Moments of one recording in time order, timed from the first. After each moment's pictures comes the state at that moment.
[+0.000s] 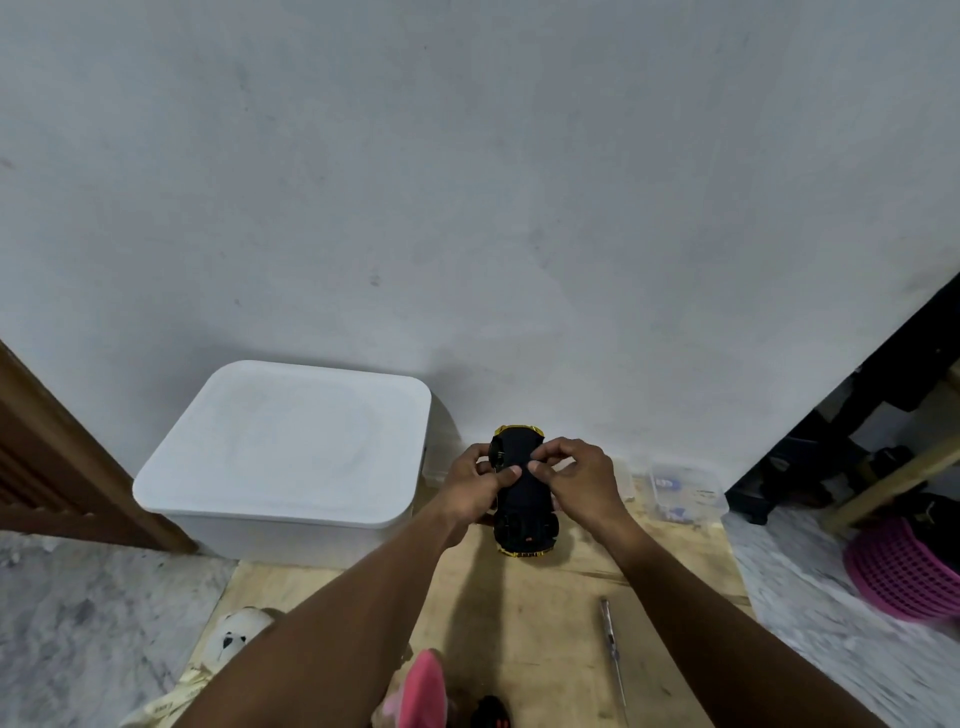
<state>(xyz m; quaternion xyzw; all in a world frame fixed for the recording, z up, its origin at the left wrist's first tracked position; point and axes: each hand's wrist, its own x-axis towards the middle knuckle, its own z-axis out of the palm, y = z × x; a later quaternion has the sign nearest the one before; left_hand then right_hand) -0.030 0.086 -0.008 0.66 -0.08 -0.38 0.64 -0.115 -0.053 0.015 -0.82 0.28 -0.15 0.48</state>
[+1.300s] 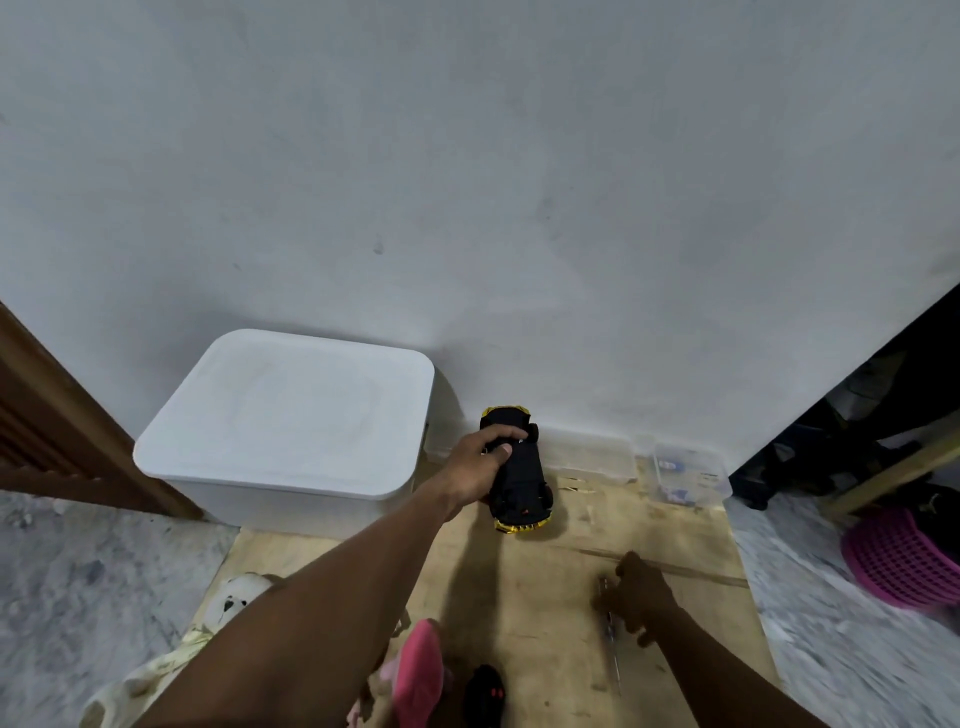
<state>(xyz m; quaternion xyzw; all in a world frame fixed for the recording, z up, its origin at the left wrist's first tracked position) -0.028 0.083 -0.020 0.69 -0.15 -0.36 0.60 -0.231 -0.088 -0.086 -0.79 0.46 0.20 0.35</state>
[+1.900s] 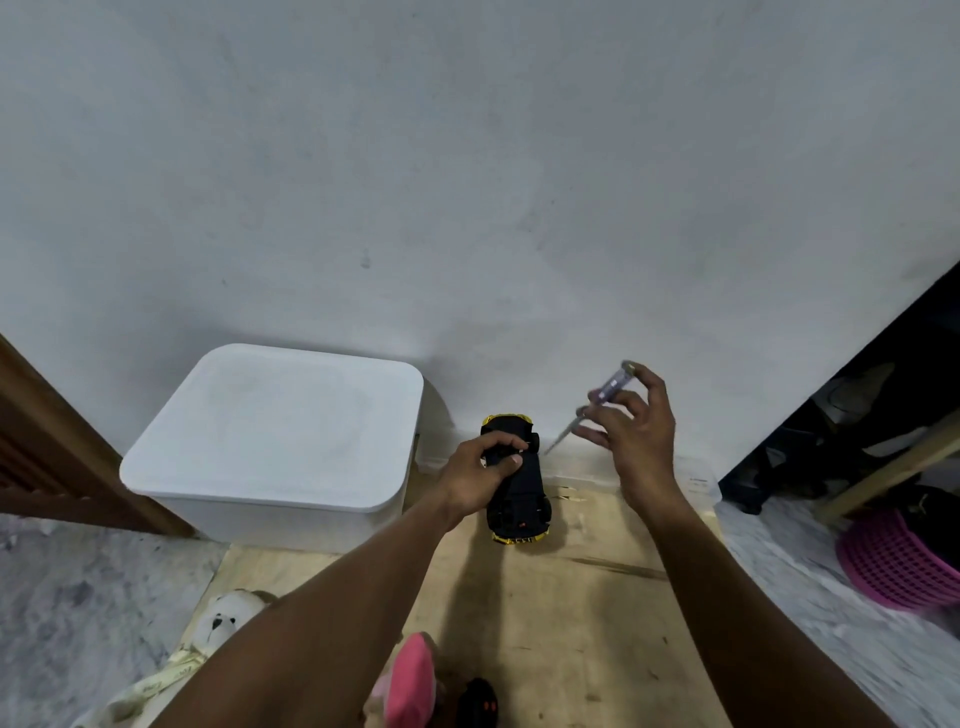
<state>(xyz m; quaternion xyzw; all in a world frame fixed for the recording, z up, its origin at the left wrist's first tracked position) -0.035 0.074 -0.020 0.68 -0.17 -0.32 0.64 -0.136 -0.084 0.067 -0.62 0.24 -0.30 0.69</state>
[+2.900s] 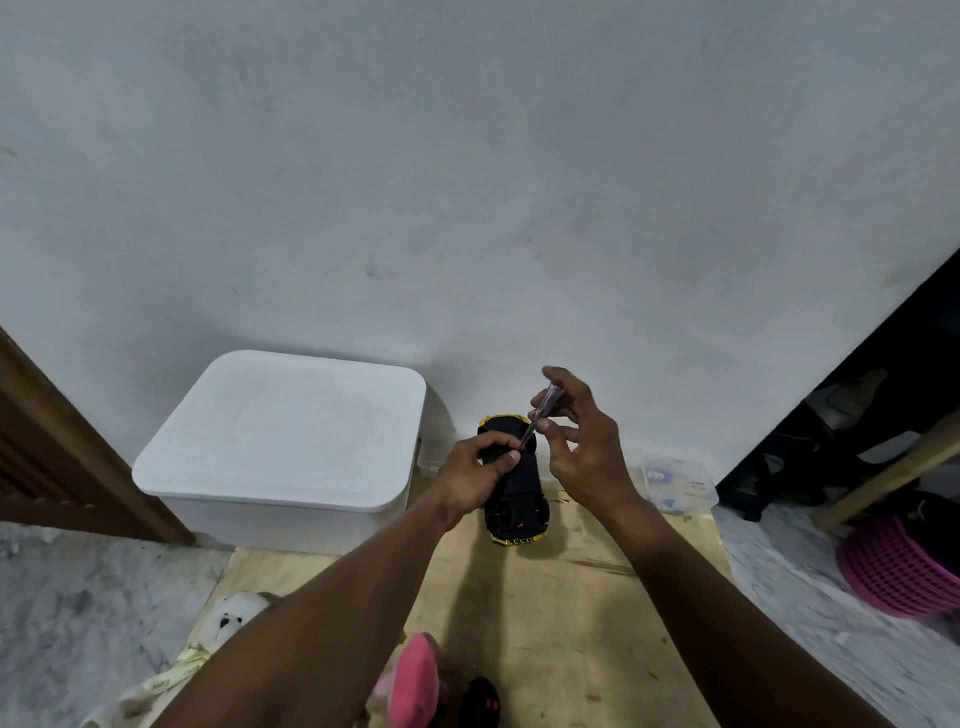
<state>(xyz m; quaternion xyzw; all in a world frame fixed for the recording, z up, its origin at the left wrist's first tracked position) -0.038 0.081 -0.009 0.68 -0.17 -0.29 0.65 -0.131 -0.043 0.066 -0.83 0.06 -0.28 0.48</state>
